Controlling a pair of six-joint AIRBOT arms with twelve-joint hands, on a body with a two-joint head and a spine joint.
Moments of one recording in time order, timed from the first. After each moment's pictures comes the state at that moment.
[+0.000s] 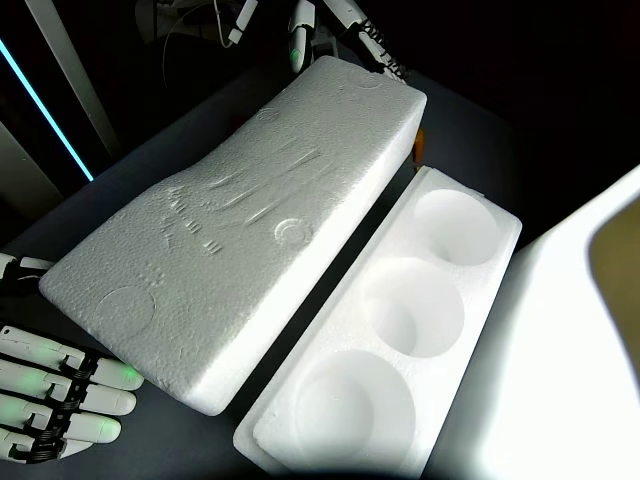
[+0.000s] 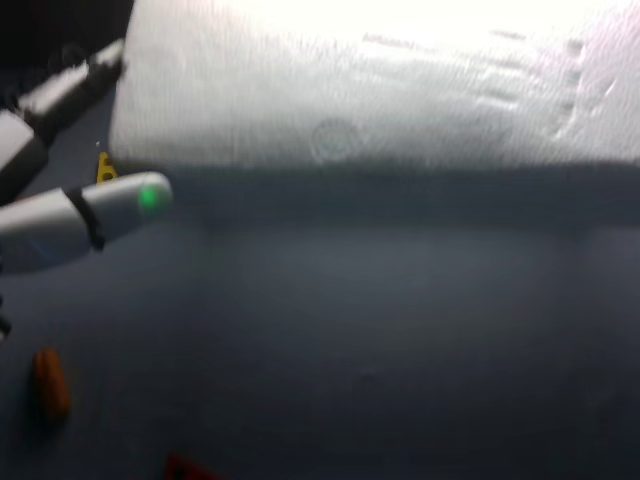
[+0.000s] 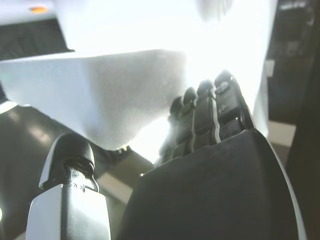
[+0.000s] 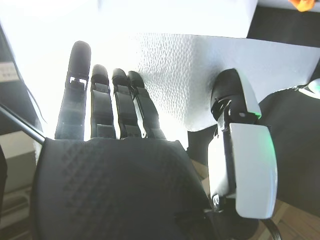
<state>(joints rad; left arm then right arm) 0.96 -0.89 1.02 -0.23 -1.23 0.42 -0.94 -0.76 0.88 0.46 1.25 -0.79</state>
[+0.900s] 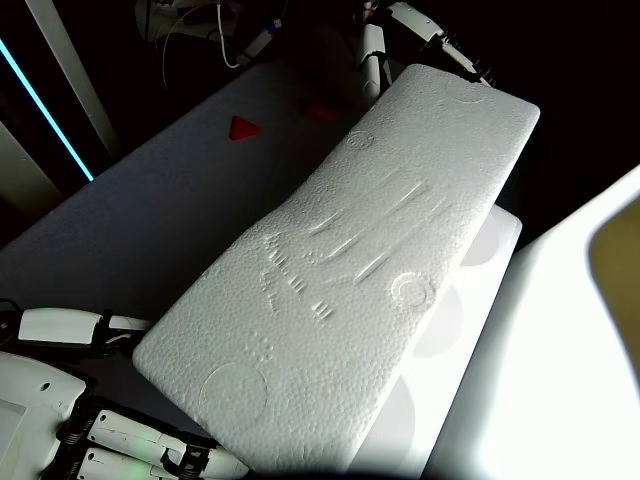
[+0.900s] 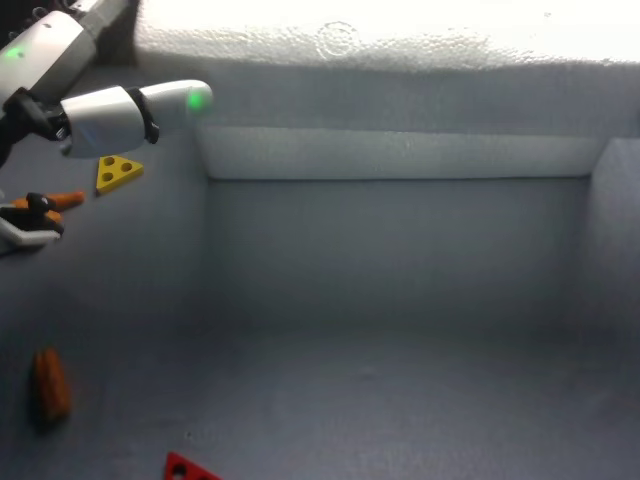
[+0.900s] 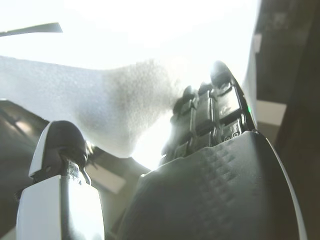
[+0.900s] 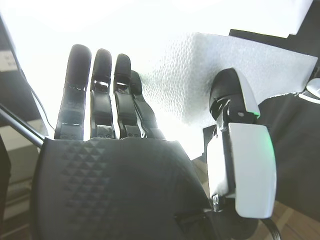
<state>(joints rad) 0.66 -1.06 1.31 -0.21 -0.93 0.38 -0.60 -0.86 1.13 0.44 0.88 -0.83</state>
